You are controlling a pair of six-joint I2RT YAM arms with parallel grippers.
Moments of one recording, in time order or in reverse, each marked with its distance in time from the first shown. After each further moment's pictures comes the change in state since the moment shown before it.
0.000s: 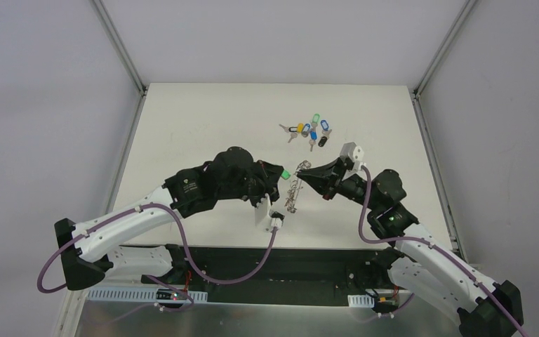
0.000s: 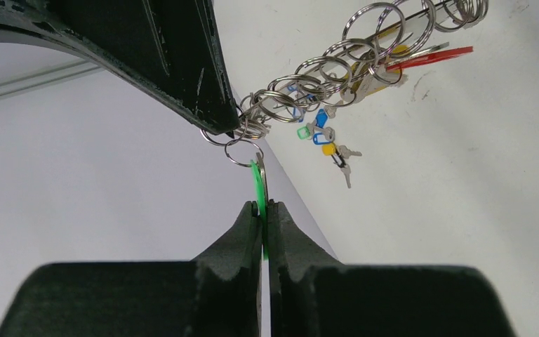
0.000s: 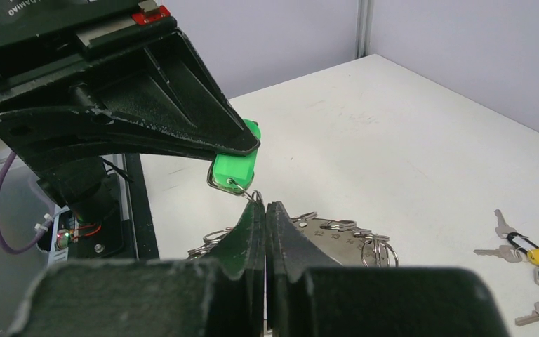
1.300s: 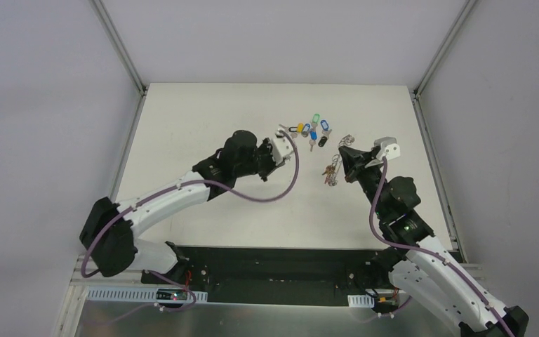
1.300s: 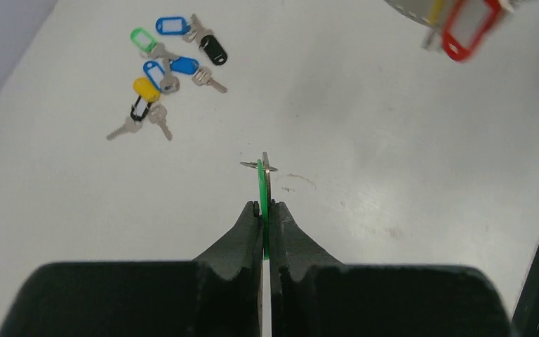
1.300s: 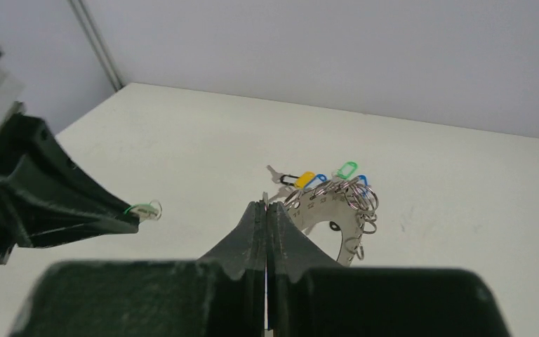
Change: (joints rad) left arm 0.202 0.174 -0.158 0.463 0.110 -1.194; right arm -0.035 -0.156 0.017 -0.185 0.656 -0.066
